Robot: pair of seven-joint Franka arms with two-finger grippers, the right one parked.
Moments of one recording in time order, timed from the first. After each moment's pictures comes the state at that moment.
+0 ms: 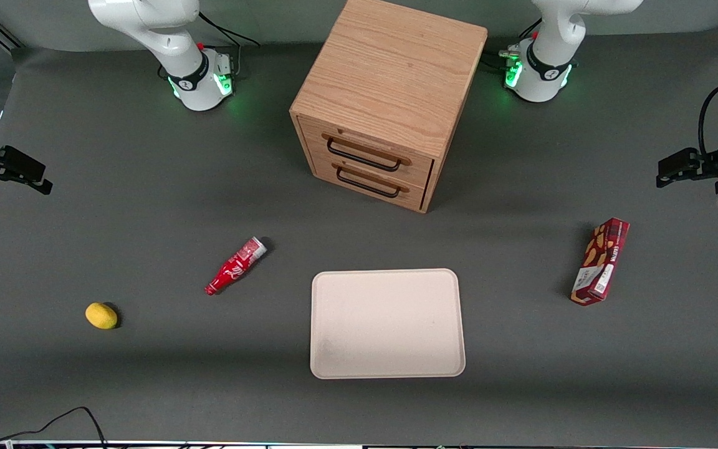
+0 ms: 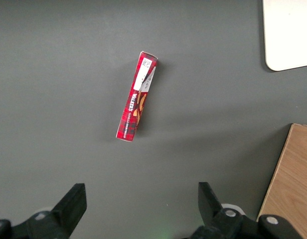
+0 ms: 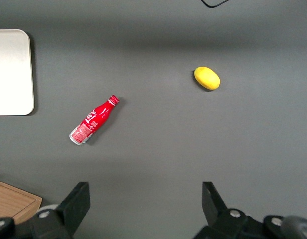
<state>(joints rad) -0.18 0.06 0.22 -1.60 0.02 1.56 0.19</state>
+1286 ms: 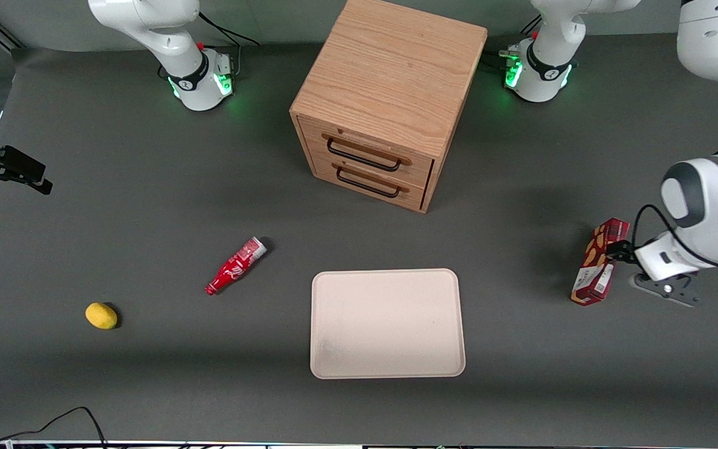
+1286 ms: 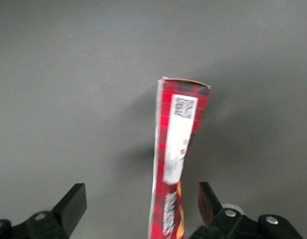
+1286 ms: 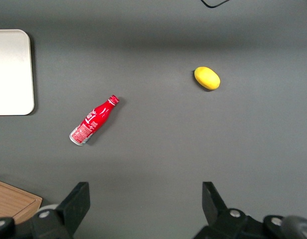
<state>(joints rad) -0.06 0.41 0.18 -1.91 -0.07 2.29 0.56</state>
